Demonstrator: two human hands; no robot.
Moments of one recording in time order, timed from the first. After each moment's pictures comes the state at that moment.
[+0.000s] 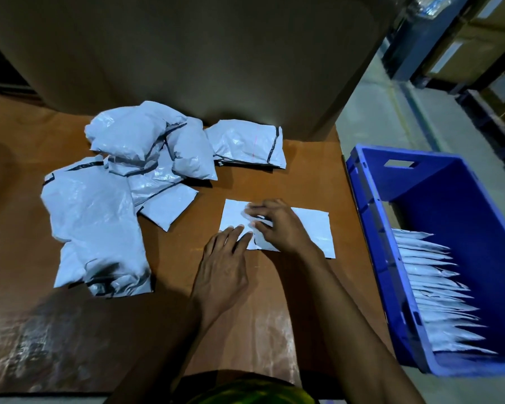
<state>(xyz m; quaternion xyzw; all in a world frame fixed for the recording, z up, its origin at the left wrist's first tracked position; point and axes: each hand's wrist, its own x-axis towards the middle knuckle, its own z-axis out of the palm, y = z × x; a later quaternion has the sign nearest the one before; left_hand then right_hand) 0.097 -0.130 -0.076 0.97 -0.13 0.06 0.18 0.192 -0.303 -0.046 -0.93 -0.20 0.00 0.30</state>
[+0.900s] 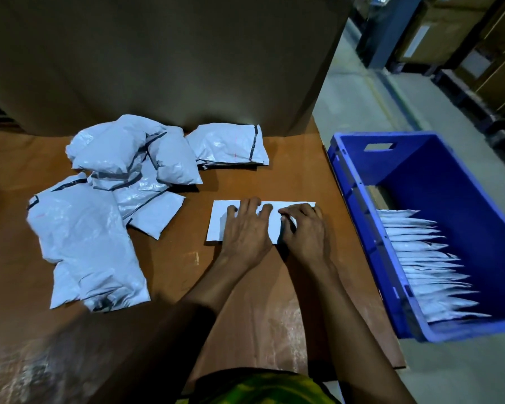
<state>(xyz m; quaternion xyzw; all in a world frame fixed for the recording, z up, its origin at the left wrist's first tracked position) 0.155 -0.187 -0.019 0.98 -0.19 0.01 0.11 0.141 -0.344 -0.053 -0.96 0.05 -0.15 0.25</state>
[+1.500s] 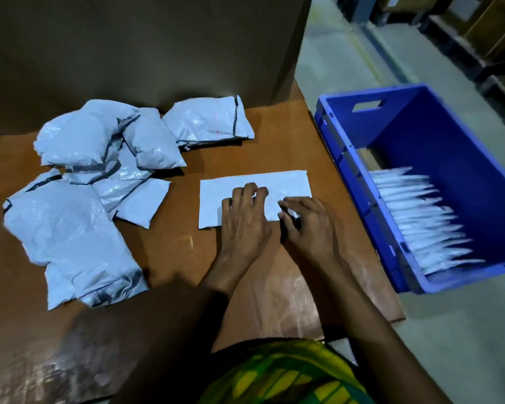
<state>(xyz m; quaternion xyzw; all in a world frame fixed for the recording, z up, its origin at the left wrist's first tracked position) 0.128 -0.195 -0.041 0.96 -0.18 0.09 0.17 0.083 -0.348 -0.052 -0.95 0.05 -0.15 0.27</state>
